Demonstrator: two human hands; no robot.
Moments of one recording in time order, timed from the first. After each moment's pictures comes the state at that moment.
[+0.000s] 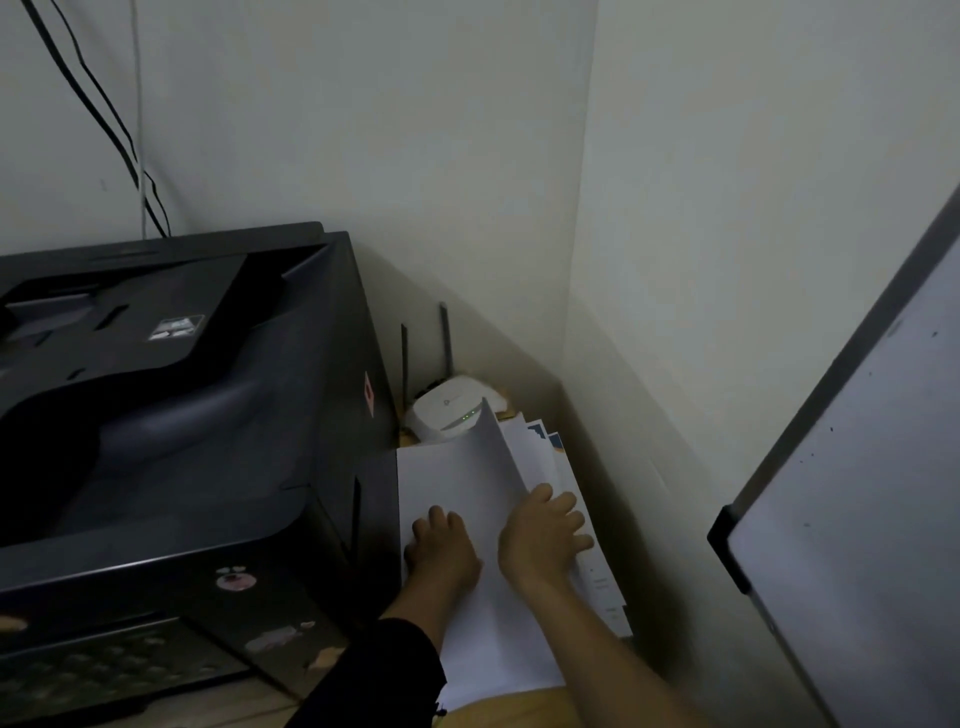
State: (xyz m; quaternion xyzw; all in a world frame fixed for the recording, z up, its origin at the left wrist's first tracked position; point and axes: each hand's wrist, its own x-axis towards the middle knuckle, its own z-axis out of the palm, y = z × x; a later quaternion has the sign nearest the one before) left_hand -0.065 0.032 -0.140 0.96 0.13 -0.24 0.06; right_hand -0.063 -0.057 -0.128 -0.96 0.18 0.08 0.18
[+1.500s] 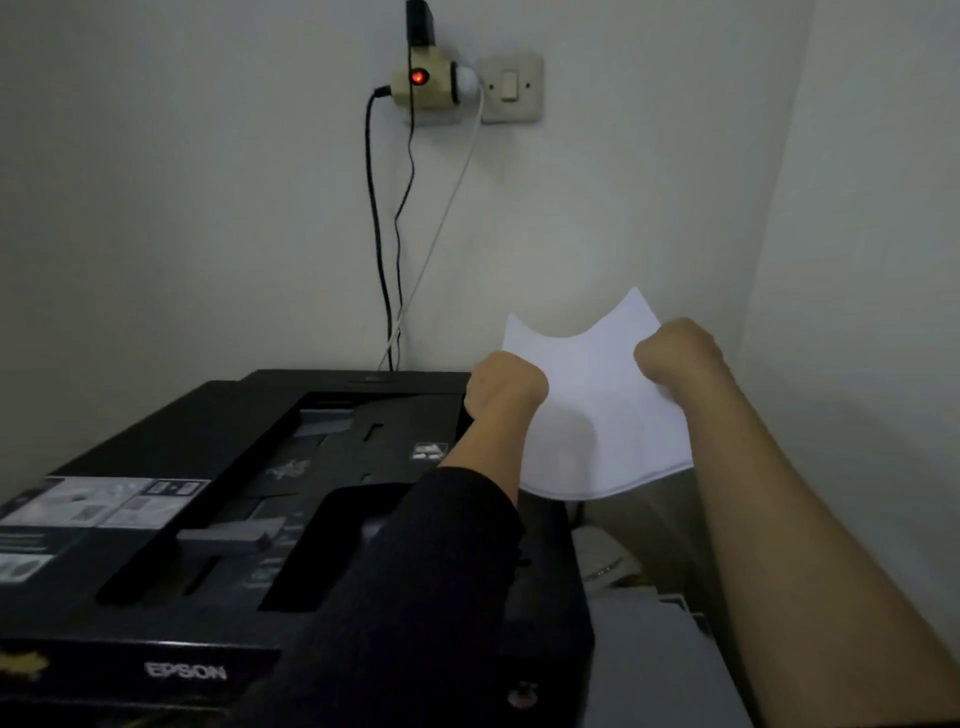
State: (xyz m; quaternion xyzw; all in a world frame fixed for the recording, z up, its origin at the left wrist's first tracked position) left_hand -0.029 0.136 0.190 0.87 0.25 0.13 0.41; right_hand 0.017 0.002 0.213 -0.93 0.06 -0.10 0.34
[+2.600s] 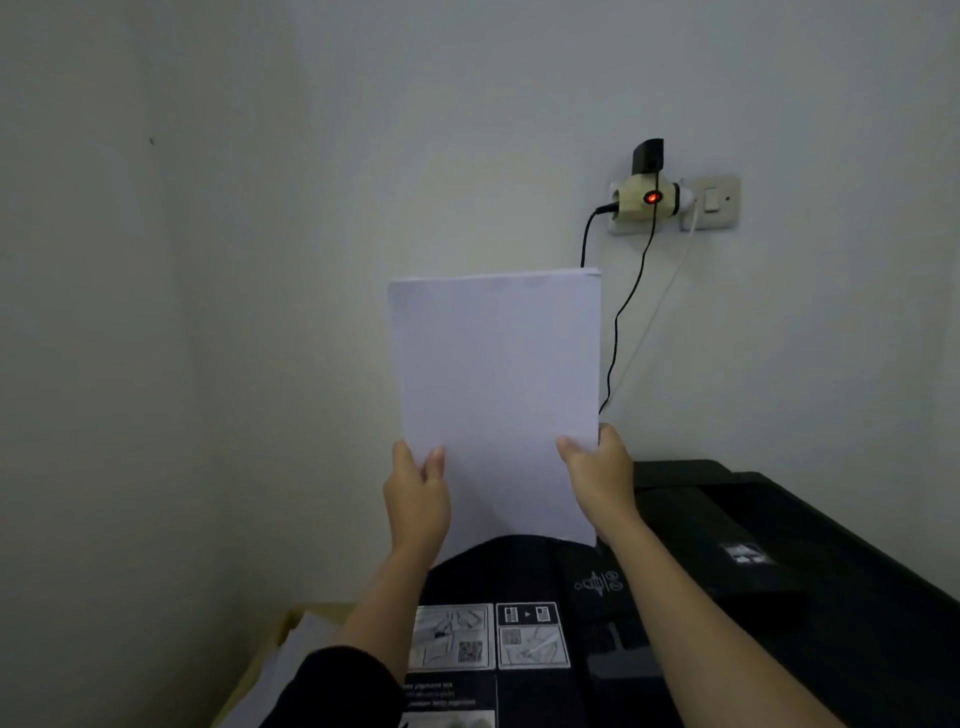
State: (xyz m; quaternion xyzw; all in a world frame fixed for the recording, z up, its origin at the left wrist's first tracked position) left_hand -0.126 0.540 0.157 0.73 0.14 0.42 0.52; right_hand -0.075 0.386 0.171 -0.72 -0.09 -0.16 0.67
